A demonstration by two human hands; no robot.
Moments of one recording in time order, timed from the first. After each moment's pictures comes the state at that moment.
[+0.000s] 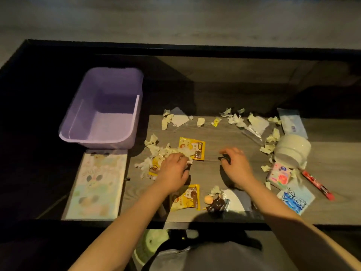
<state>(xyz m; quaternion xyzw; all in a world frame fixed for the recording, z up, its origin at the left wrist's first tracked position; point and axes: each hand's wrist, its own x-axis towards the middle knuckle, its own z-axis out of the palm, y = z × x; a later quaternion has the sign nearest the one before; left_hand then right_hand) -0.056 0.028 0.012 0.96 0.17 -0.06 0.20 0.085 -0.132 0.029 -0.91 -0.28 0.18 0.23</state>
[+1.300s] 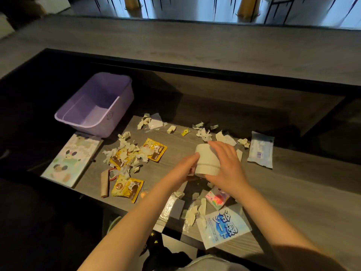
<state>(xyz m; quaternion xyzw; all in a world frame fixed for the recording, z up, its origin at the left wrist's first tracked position) 0.109 -0.167 0.068 0.55 0.41 0.02 0.73 0.223 -0.273 0.081 -0.78 -0.52 0.14 0.30</state>
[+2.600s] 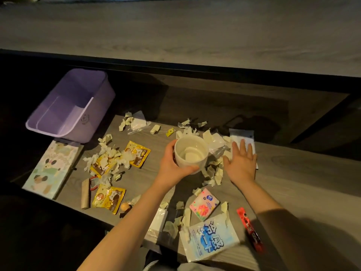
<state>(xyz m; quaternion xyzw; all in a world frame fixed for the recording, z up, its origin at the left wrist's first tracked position) 0.158 -0.159 0.053 0.68 0.41 0.19 0.58 0.339 -0.260 -0.018 -0.92 -0.35 0.17 0.07</state>
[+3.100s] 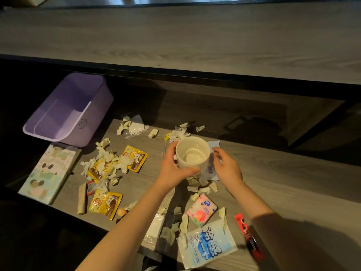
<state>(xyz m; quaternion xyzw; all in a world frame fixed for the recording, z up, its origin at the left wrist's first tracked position) 0.172 -0.153 0.050 0.70 0.40 0.19 0.56 0.316 -0.243 0.010 -0.85 -0.28 0.31 0.33</state>
